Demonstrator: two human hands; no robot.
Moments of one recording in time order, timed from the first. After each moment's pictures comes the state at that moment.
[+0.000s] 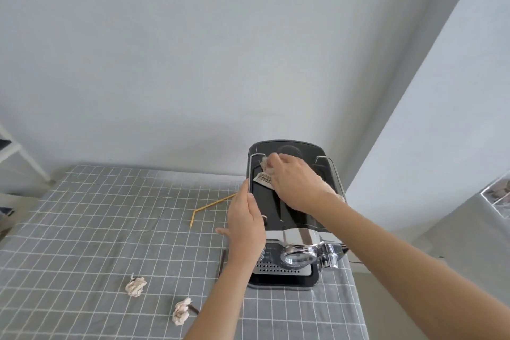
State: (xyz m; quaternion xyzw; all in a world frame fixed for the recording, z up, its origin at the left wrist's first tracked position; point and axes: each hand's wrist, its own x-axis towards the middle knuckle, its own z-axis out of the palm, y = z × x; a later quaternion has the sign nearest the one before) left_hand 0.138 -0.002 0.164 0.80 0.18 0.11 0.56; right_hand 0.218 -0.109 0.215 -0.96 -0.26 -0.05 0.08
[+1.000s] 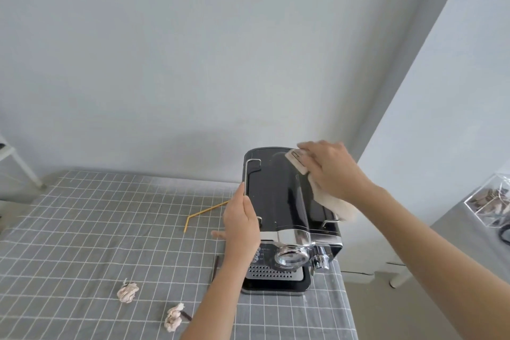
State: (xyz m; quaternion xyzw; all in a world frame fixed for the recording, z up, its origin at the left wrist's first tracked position) left_hand 0.141 -0.002 0.158 0.79 0.17 0.12 0.58; right_hand 0.211 -0.174 0.268 -0.96 -0.21 -0.12 0.15
